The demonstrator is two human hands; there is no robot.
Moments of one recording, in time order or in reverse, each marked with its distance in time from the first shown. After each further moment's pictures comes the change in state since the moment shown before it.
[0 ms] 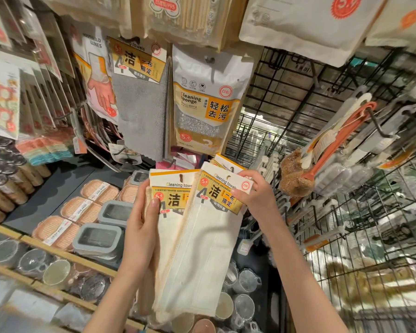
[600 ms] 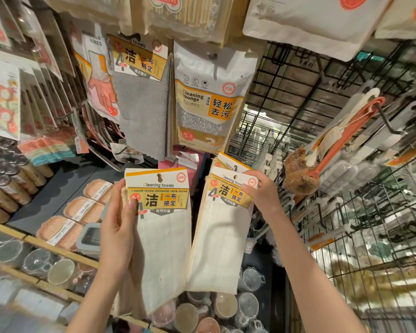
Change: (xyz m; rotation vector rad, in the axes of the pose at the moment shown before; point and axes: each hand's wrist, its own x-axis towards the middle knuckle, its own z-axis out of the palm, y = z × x) left_hand 0.009 -0.007 -0.040 0.169 0.094 0.131; right_hand 0.038 0.043 -0.008 -0.144 0.069 0.062
